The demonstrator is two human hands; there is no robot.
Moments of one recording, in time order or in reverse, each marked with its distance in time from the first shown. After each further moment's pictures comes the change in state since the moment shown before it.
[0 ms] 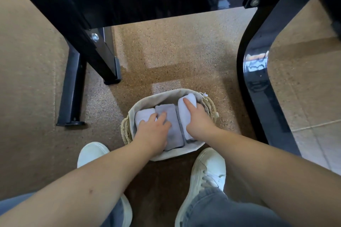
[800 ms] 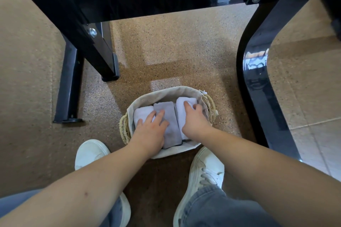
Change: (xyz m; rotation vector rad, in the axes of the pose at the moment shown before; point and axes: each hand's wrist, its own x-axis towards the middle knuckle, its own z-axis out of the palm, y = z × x) left_hand -0.006 -0.003 0.017 -0.074 0.048 -0.010; right_hand -0.006 -0.011 0.011 -0.120 -0.034 0.108
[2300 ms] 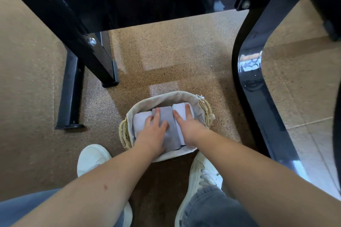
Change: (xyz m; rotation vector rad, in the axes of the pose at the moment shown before) left_hand 0.010 0.006 0.004 -0.093 -0.031 -0.040; right_hand 0.000 0.003 0.006 -0.401 -0.226 -0.077
